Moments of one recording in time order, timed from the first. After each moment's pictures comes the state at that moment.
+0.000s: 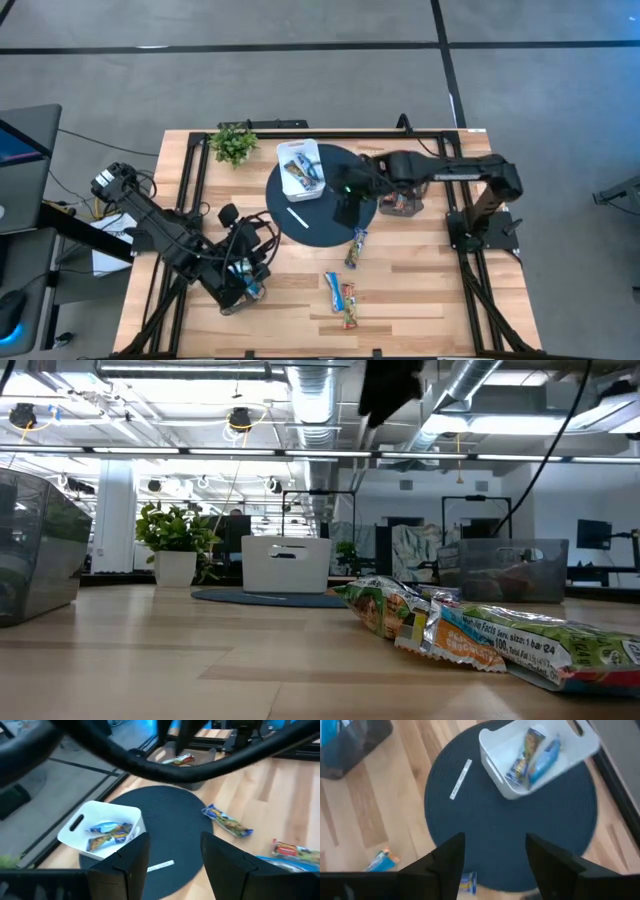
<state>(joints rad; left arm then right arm) -0.67 1.43 1.33 -1.03 -1.05 -0.88 0.03 1.73 1.77 -1.14 0.22 0.28</state>
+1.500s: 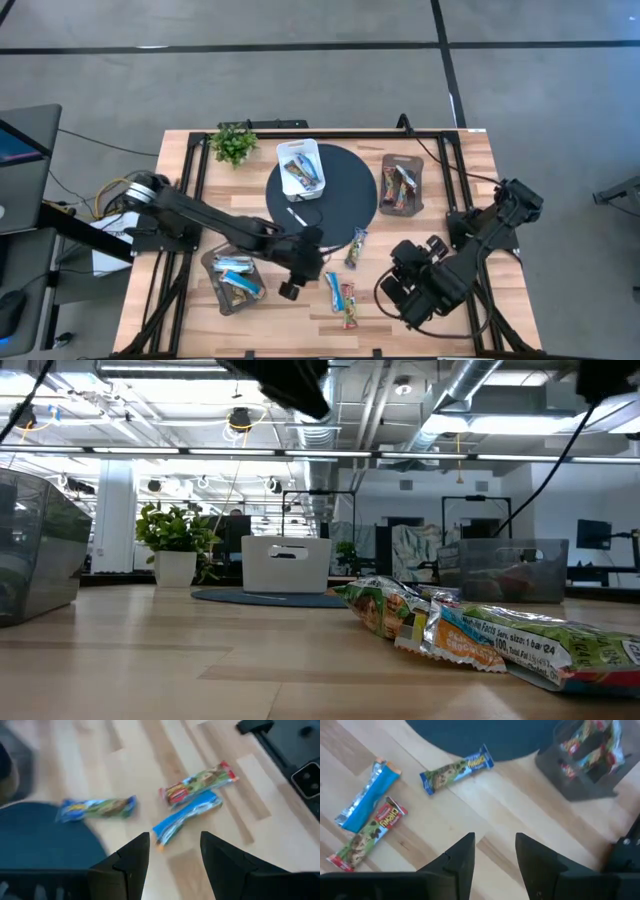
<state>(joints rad) -0.33 1.71 1.33 -0.46 -0.05 0.10 0.75 1.71 1.53 -1.53 0.47 1.57</state>
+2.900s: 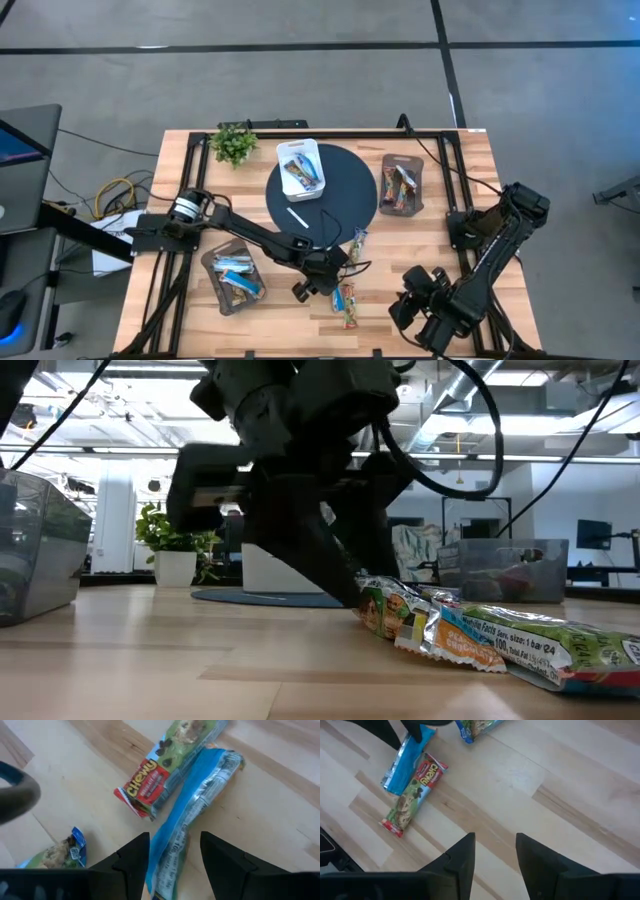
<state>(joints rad) -0.28 2.07 1.35 -0.21 0.12 0.58 0.95 1.71 1.29 -1.13 0.47 1.86</state>
